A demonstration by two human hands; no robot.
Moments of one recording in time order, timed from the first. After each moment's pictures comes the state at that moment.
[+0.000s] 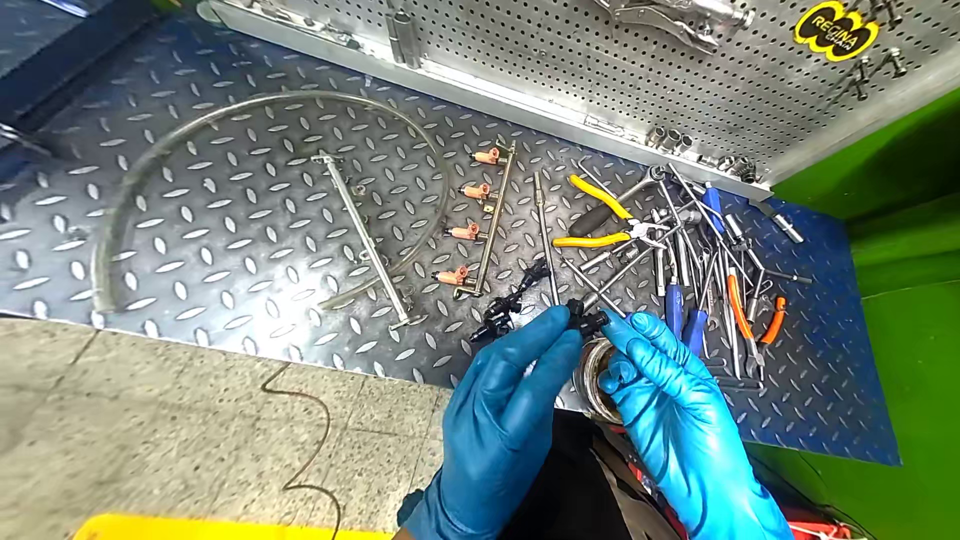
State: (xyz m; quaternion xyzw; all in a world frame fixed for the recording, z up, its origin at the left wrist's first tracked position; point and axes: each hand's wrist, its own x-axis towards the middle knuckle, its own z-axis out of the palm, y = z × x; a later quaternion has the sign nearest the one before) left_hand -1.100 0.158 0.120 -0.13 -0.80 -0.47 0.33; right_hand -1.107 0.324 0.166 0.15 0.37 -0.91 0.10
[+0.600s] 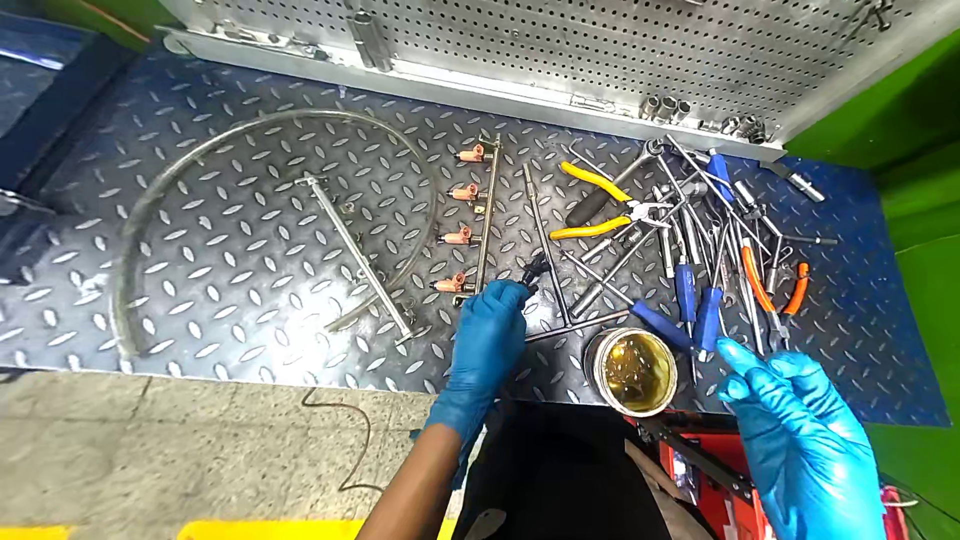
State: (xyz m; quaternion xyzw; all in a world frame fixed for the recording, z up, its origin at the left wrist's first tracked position) left_hand -1.170 0.130 0.027 -0.10 -0.93 -0.34 0.05; right_hand -1.066 0.401 0.153 0.19 0.56 -0.80 -0.12
